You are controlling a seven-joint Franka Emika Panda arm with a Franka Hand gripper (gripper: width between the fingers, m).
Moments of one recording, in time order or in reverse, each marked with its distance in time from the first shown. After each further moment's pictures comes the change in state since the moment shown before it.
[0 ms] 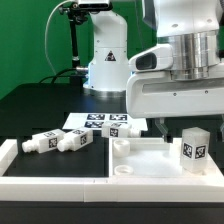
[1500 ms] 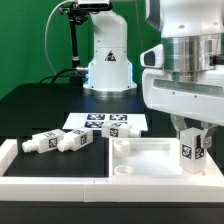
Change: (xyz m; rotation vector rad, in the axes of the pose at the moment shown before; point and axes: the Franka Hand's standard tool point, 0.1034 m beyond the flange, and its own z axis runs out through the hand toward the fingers) arm 0.001 0.001 0.003 -0.030 0.012 0.902
